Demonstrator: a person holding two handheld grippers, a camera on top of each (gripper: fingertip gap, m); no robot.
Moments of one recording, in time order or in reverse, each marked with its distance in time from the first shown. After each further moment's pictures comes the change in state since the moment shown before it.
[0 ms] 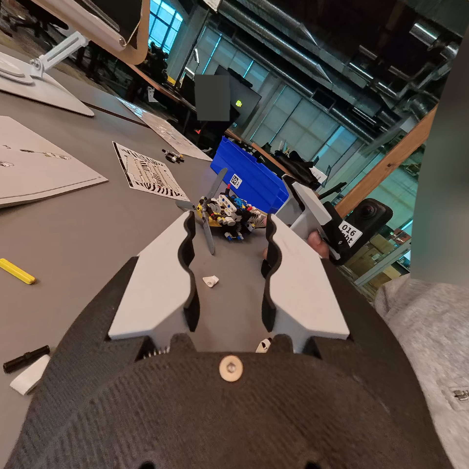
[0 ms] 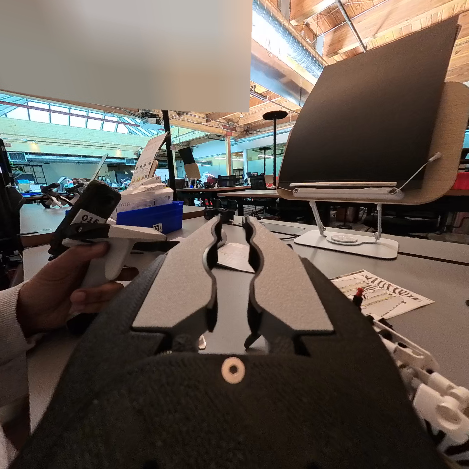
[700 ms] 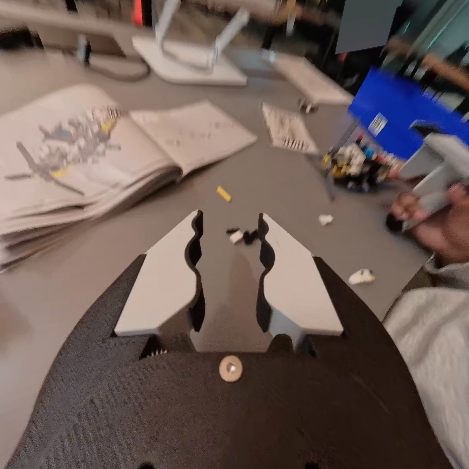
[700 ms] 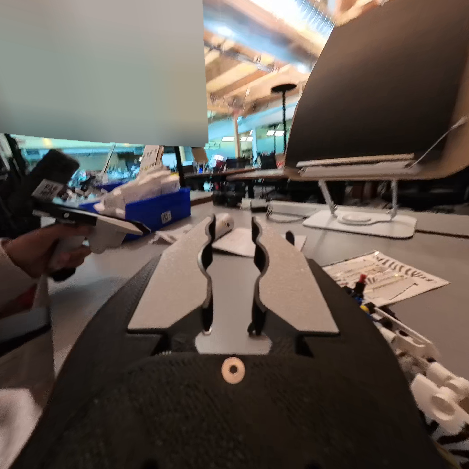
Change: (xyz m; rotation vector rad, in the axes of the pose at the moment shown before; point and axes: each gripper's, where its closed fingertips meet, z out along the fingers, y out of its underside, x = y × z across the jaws) left arm -0.067 -0.020 -0.120 -0.241 -0.556 0.213; right arm 0.002 0.011 0.004 -0.103 -0.034 0.077
